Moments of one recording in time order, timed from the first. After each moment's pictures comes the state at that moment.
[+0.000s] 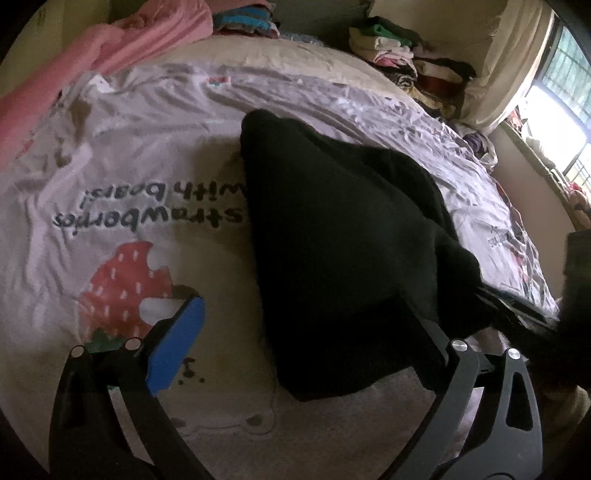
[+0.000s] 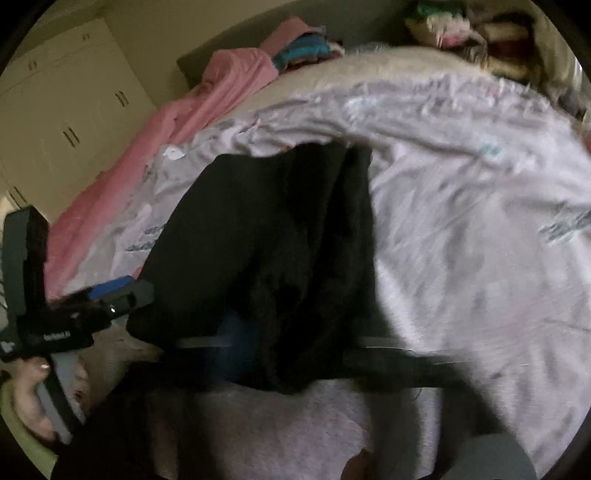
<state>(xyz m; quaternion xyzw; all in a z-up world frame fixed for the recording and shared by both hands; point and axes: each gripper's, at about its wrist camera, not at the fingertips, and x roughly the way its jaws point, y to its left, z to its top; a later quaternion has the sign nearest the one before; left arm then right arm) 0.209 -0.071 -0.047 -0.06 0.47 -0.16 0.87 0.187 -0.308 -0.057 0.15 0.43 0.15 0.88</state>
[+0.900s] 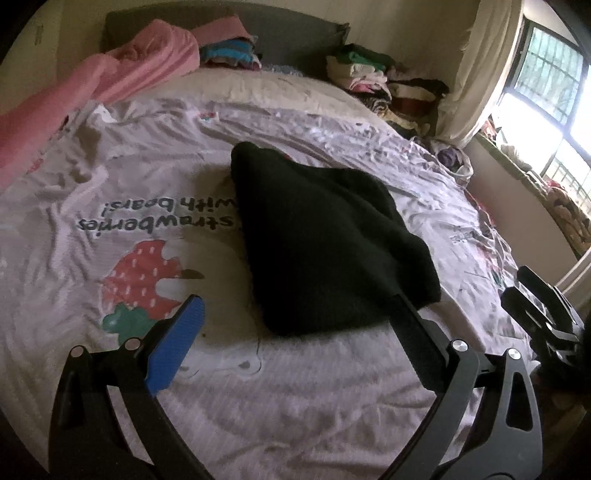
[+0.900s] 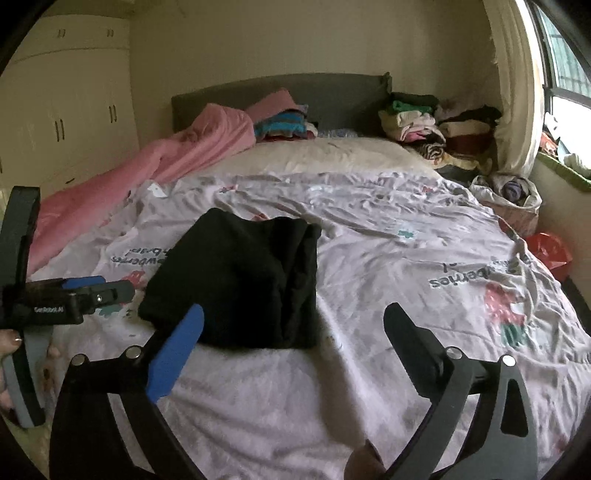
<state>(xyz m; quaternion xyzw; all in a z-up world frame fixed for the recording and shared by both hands) 0.141 -0.062 -0.012 -0.05 0.40 -0.18 0.90 0.069 -0.302 0.007 0.03 0.28 0.04 0.96</state>
